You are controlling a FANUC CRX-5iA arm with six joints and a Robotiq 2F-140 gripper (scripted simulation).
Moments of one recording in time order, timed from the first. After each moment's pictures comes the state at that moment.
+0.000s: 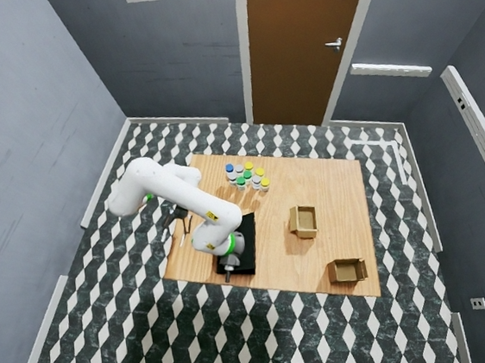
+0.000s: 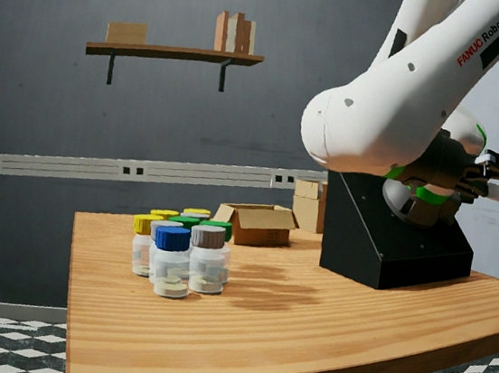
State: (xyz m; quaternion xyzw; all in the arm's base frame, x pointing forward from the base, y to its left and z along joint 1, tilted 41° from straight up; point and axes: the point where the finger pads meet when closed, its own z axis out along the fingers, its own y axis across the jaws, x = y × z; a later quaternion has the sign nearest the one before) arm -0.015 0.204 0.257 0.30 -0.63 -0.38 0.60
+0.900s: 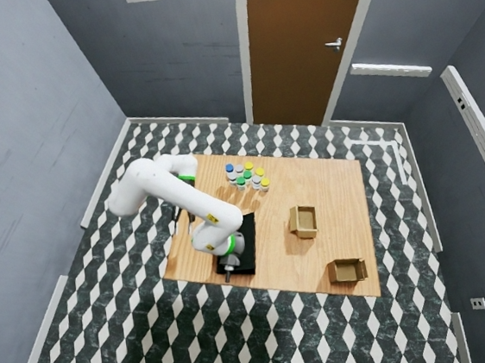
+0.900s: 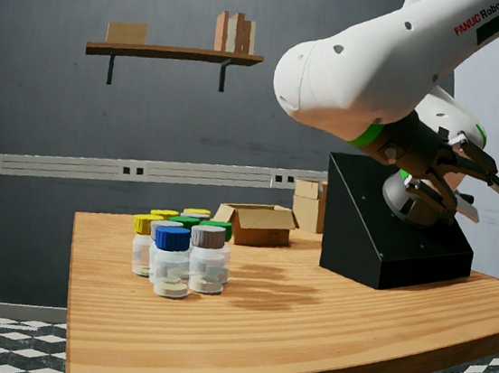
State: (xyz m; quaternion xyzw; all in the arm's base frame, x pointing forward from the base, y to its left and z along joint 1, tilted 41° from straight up) arm 0.050 0.199 0.214 0.47 -0.63 -0.44 0.43
